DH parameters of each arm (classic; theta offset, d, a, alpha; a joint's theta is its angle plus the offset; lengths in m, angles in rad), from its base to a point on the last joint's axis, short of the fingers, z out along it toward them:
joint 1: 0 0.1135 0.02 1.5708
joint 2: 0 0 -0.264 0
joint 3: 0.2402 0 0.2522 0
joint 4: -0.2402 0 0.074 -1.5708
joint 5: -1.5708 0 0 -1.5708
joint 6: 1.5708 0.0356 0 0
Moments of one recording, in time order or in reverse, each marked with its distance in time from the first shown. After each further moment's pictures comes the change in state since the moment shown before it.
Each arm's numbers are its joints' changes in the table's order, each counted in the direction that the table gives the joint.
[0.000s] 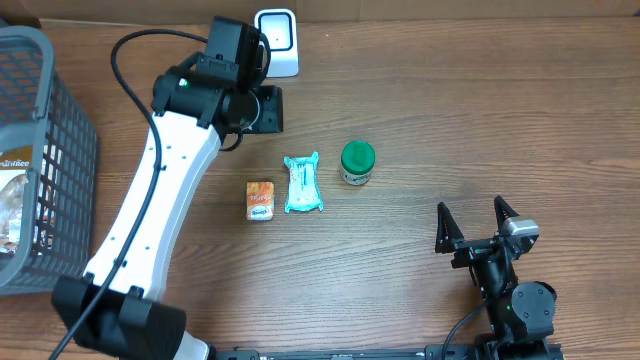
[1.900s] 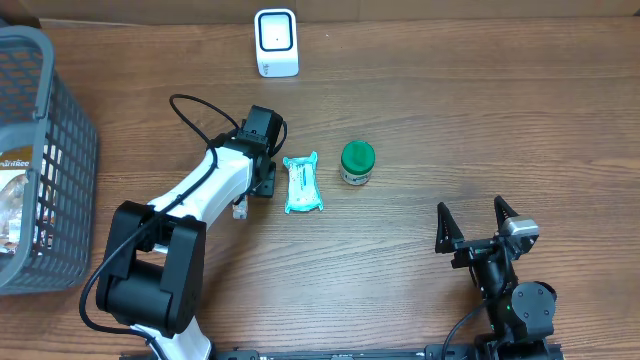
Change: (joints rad) left arm -0.018 -0.142 -0.584 0.428 0.316 0.091; right arm 0.000 0.000 0.000 0.000 0.000 0.000
